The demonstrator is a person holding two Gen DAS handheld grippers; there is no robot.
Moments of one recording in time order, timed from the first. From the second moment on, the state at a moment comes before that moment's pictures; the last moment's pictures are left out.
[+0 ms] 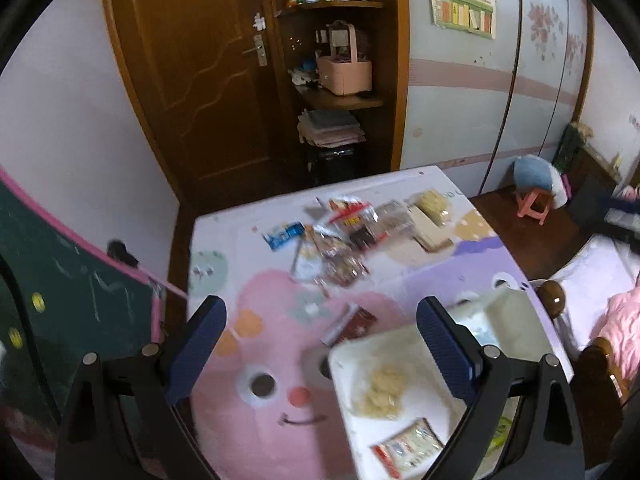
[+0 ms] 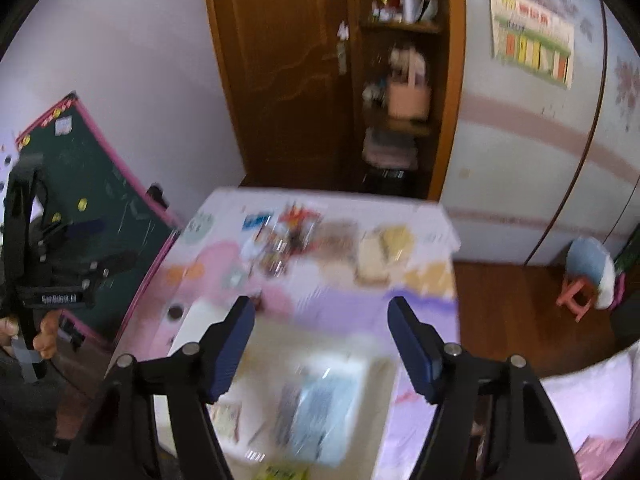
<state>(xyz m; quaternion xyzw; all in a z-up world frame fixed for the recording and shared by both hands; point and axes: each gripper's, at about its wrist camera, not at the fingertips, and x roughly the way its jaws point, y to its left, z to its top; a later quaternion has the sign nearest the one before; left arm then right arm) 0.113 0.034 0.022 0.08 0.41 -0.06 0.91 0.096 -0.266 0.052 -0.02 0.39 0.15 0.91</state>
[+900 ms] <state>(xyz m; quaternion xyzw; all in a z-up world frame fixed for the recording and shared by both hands) 0.305 0.016 -0.198 0.15 0.62 -0.08 0.77 0.351 -0.161 -0.140 -0.01 0.54 0.22 0.81</state>
